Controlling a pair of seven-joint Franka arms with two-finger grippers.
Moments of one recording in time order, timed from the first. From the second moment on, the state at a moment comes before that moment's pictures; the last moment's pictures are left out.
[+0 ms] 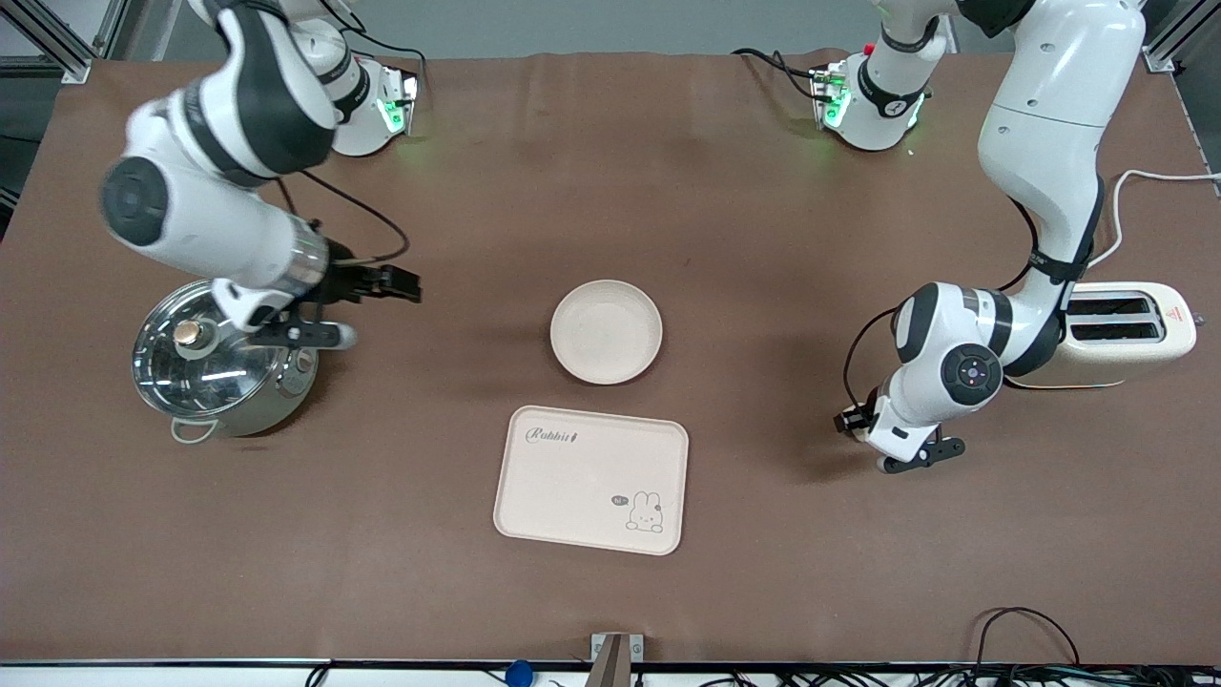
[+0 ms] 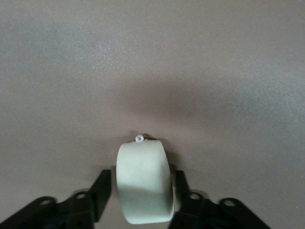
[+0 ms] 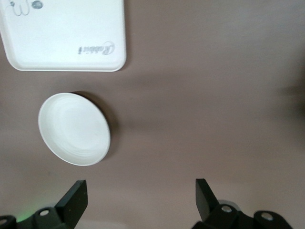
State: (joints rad) left arm -0.06 0.66 -0.13 -1.78 0.11 2.37 -0.54; right arm 0.28 0.16 0.07 -1.85 0.30 1.91 0.34
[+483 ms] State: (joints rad) left arm -0.08 0.66 -0.20 -1.74 0.11 2.35 -0.72; right arm 0.43 0.40 0.07 -1.85 0.41 2.22 0.42
